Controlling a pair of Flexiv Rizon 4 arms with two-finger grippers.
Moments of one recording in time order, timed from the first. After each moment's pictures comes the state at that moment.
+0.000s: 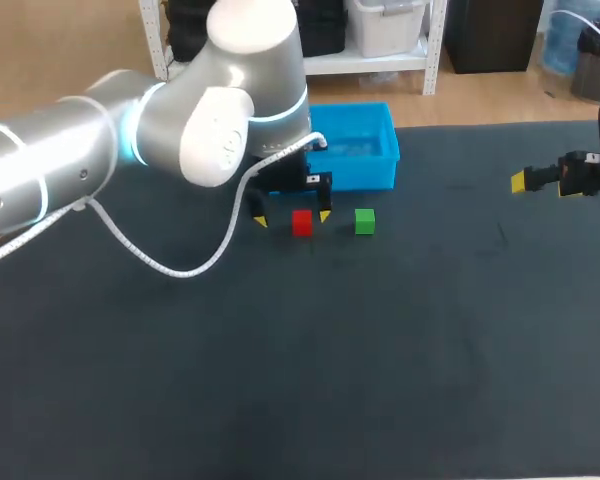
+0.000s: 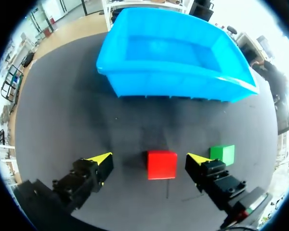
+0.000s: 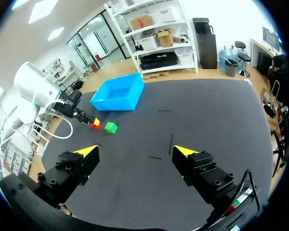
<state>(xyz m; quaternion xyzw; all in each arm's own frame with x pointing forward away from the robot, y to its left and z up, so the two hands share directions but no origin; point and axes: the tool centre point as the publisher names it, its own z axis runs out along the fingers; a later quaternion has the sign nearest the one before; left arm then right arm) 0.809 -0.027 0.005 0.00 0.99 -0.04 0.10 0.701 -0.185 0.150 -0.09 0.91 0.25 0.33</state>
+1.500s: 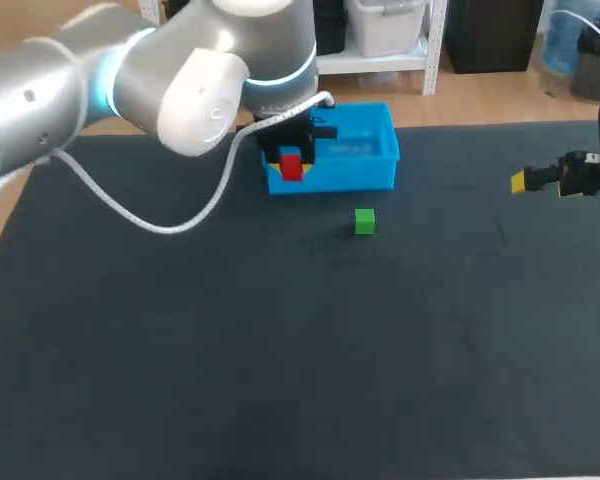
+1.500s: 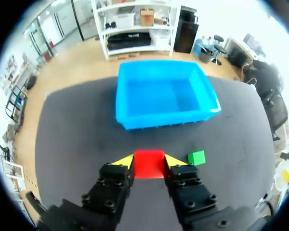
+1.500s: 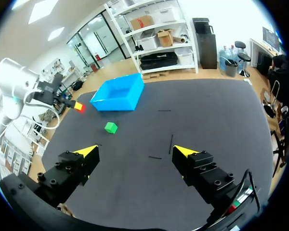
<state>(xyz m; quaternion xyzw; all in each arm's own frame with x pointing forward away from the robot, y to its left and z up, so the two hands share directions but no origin) 0.813 -0.026 0.110 0.05 0.98 -0.01 0.21 0.701 -0.185 0.150 -0.09 0.91 0.25 0.33</state>
